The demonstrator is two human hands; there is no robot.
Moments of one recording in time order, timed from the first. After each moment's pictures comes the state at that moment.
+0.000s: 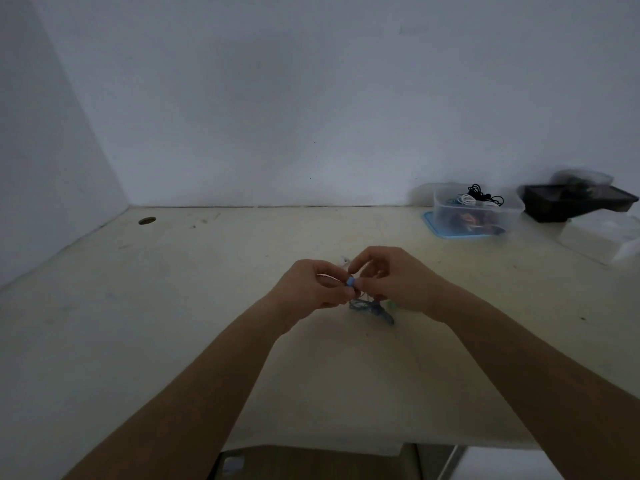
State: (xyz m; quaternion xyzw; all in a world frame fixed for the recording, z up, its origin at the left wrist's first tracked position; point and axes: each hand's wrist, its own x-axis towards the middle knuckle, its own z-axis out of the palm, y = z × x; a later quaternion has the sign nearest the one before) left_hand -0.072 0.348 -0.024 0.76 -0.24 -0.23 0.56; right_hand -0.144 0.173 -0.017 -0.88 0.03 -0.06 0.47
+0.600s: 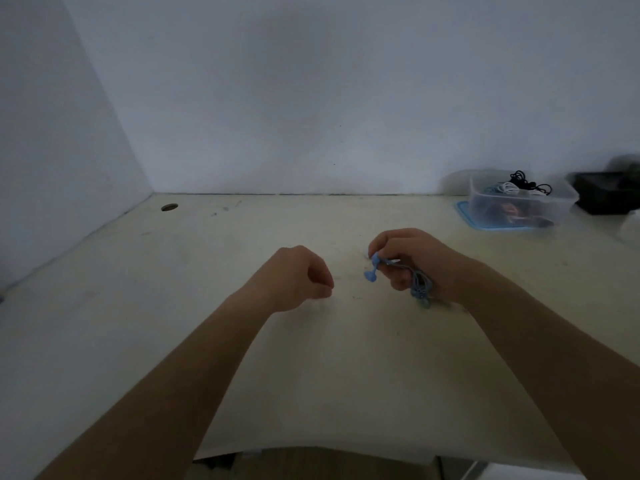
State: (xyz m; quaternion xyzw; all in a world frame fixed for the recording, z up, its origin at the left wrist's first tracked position) left_hand -0.035 0.391 -0.016 0.92 -0.33 -0.07 0.23; right_hand -0.109 0.177 -0.016 -0.72 0.03 0.03 0.69
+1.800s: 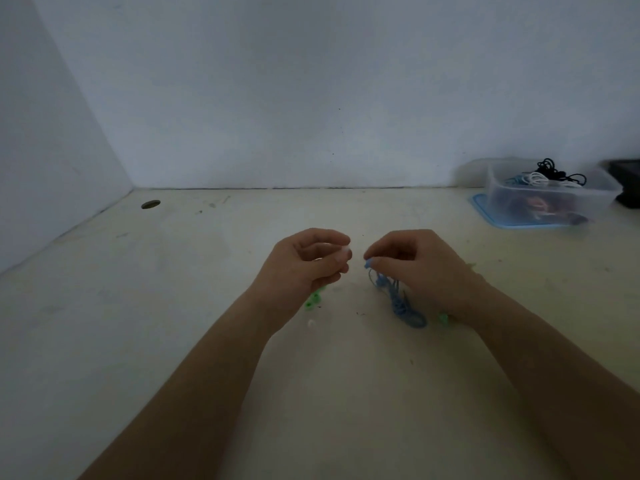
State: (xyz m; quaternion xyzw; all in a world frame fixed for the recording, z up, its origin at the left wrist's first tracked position) left_hand -0.022 0.365 -0.034 0.68 -0.21 -0.18 0.68; right_hand -0.086 0.175 -0.041 -0.88 0.02 -0.13 0.46
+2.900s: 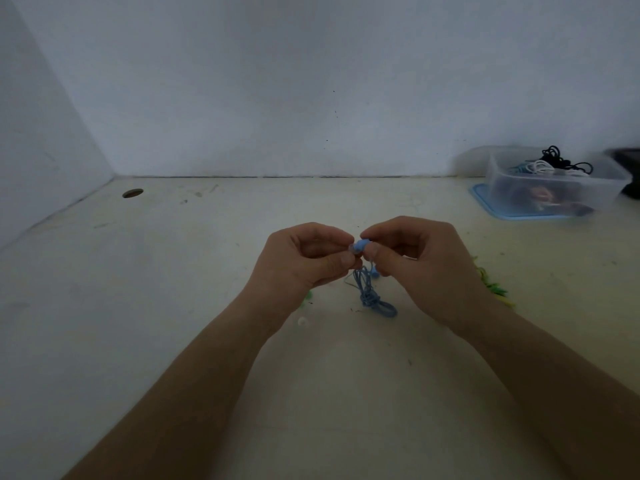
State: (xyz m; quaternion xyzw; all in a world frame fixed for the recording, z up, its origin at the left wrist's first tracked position) left_hand -0.025 0.356 -0.037 0.67 -0.23 -0.16 0.69; right_hand -0.095 0.186 -0.047 -0.81 -0.02 -0.26 0.52
